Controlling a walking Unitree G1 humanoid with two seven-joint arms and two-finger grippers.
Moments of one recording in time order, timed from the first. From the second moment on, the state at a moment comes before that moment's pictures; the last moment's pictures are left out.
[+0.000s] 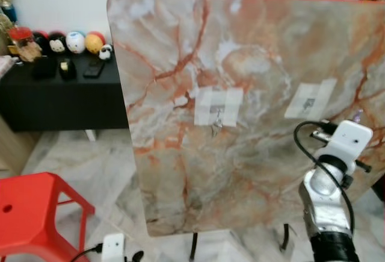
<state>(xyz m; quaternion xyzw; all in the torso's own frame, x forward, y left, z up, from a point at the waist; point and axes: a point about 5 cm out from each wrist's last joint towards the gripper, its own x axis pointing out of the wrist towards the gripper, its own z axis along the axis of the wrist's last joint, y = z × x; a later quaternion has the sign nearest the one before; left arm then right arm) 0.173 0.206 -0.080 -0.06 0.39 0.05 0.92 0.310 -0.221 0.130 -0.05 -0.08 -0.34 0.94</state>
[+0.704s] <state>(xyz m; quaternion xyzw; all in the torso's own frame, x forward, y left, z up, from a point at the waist) 0.173 0.201 -0.081 -0.07 0.39 0.04 0.92 0.311 -0.213 0.146 -0.07 -0.13 -0.31 0.94</state>
